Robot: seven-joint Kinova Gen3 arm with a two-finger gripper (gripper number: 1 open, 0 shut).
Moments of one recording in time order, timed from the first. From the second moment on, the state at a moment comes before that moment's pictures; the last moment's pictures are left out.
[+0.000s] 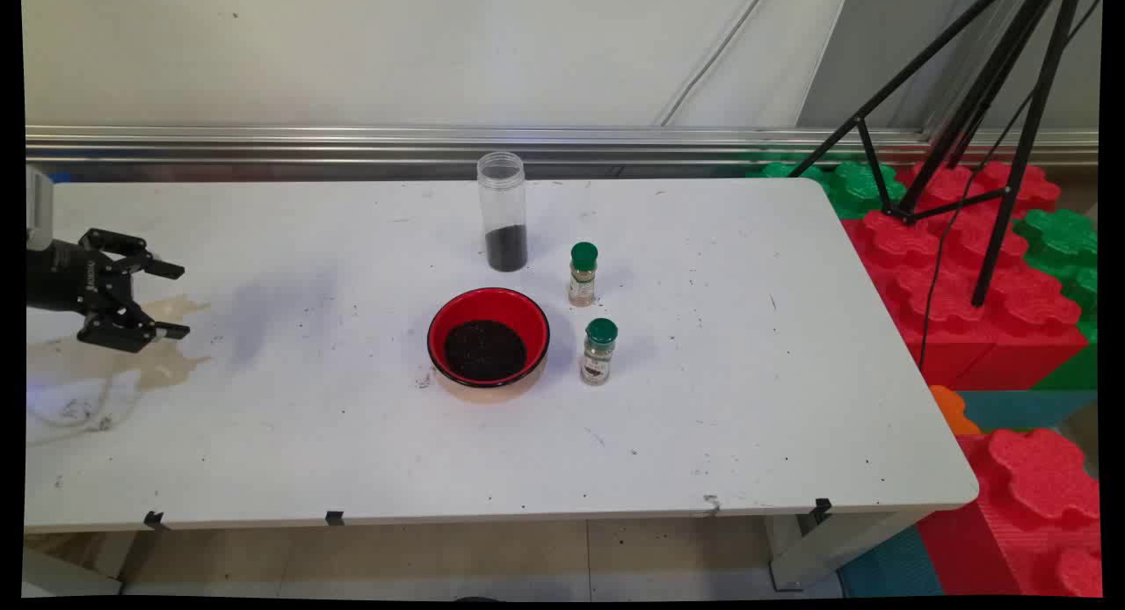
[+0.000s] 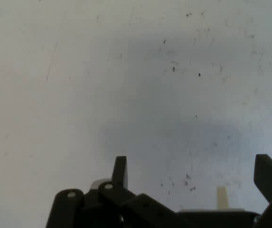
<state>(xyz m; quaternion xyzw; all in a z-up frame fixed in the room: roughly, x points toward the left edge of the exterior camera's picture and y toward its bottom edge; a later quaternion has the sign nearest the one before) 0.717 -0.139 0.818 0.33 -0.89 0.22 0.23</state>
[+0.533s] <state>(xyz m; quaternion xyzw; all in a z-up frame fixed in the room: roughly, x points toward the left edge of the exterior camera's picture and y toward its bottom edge) 0.690 -0.174 0.822 0.33 -0.89 0.22 0.24</state>
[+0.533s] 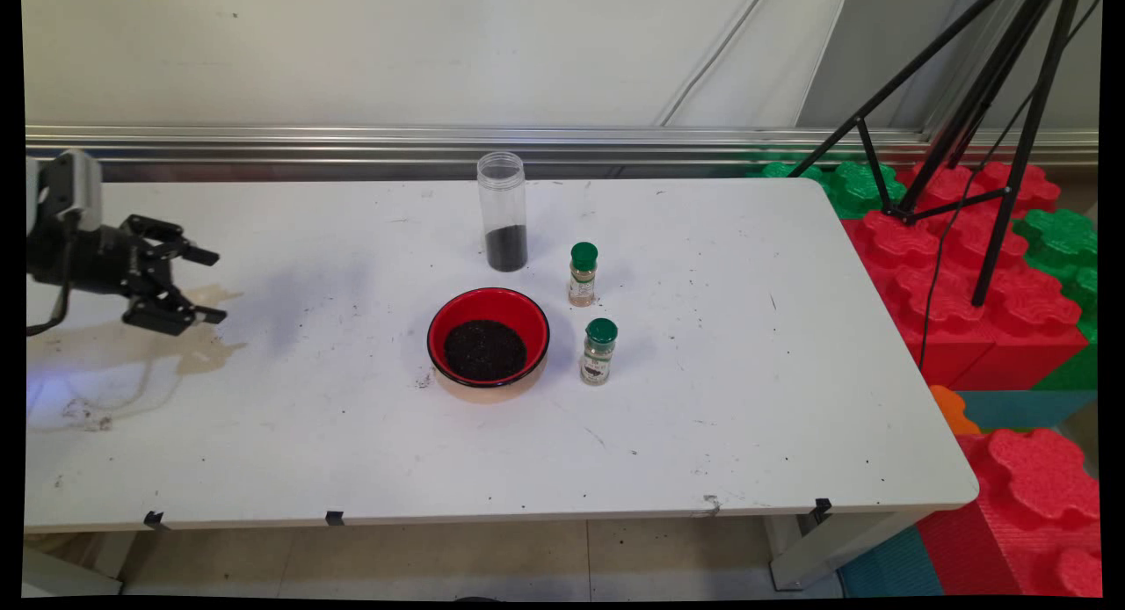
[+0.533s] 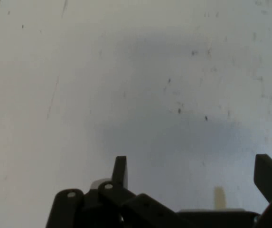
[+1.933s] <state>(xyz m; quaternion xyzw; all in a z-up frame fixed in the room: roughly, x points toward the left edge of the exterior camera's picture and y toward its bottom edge) 0.579 -0.338 0.808 0.27 -0.88 0.22 0.33</state>
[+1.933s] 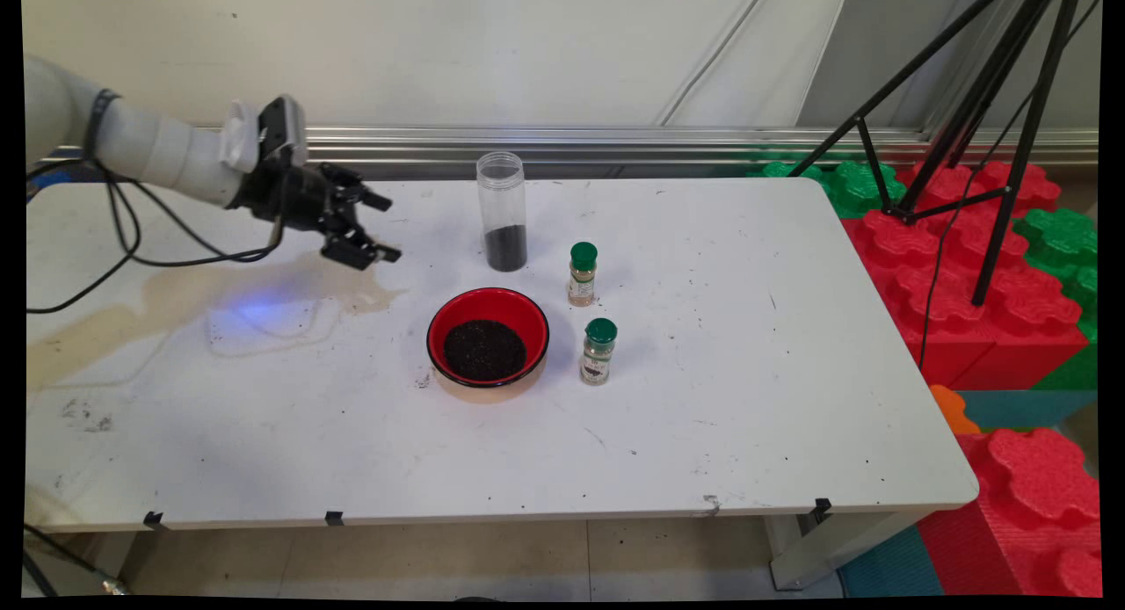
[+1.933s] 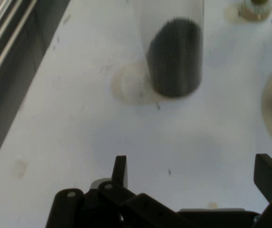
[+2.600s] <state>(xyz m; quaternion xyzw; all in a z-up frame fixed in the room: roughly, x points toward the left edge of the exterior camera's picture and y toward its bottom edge) 0.553 -0.409 0.790 0.23 -0.86 0.21 0.41</state>
